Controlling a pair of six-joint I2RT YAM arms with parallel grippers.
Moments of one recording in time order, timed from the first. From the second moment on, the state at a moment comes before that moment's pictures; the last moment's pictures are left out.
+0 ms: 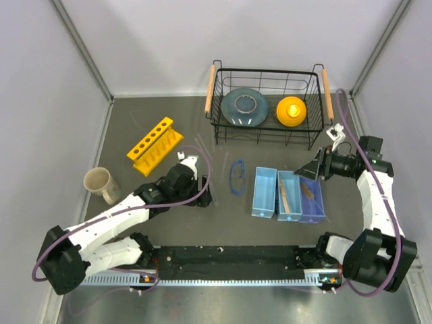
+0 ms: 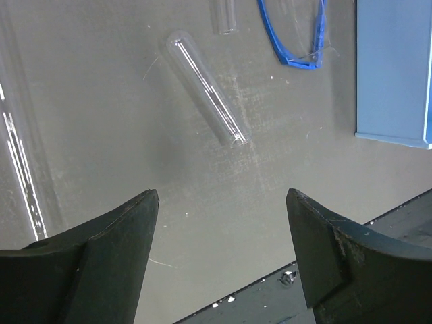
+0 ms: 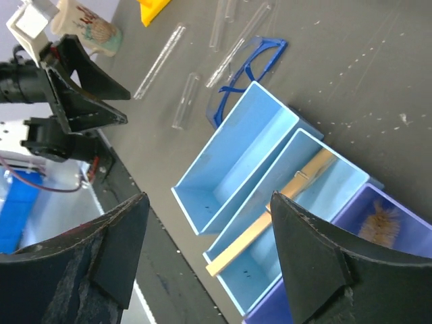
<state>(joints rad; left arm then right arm) -0.77 1.01 0.65 -0.44 -0.06 -0.57 -0.30 1.14 0.88 -0.80 -1.16 -0.25</state>
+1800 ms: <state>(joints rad) -0.94 1.99 1.56 -0.78 -0.45 -0.82 -0.34 0.99 0.84 -0.80 -1.09 -0.38</state>
